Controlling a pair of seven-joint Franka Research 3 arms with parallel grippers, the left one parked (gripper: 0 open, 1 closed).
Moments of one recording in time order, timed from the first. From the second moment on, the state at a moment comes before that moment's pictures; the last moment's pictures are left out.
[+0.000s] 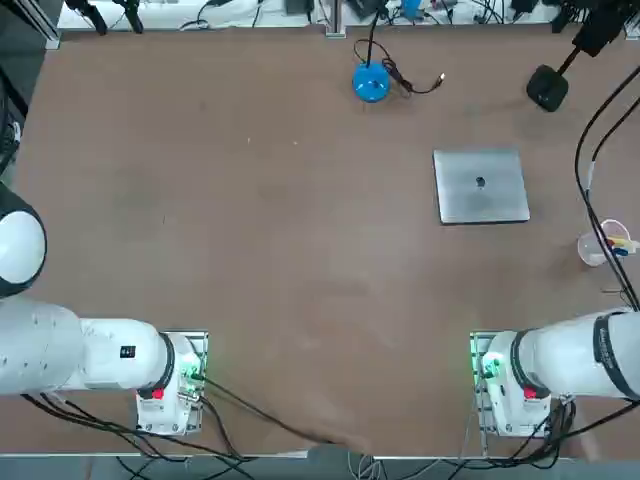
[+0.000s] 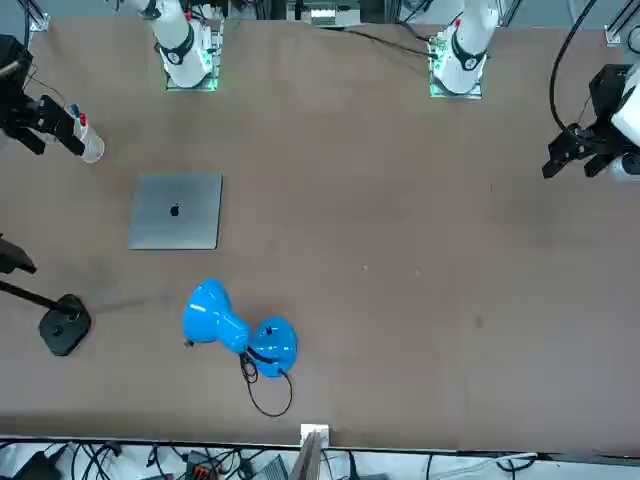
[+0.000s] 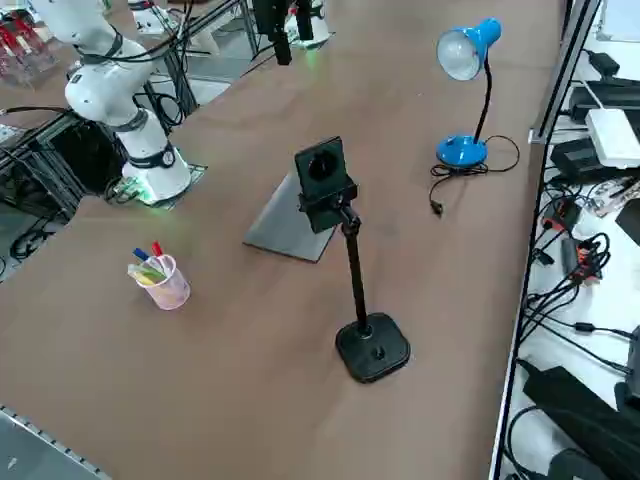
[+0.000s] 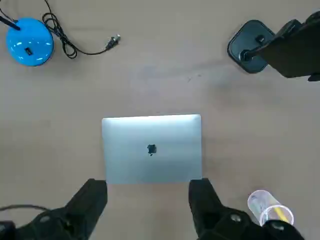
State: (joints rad) arm 0.19 -0.12 -0.21 -1.71 0.00 1.64 0.02
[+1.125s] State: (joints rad) arm 0.16 -0.02 -0.27 -1.54 0.00 1.63 0.02
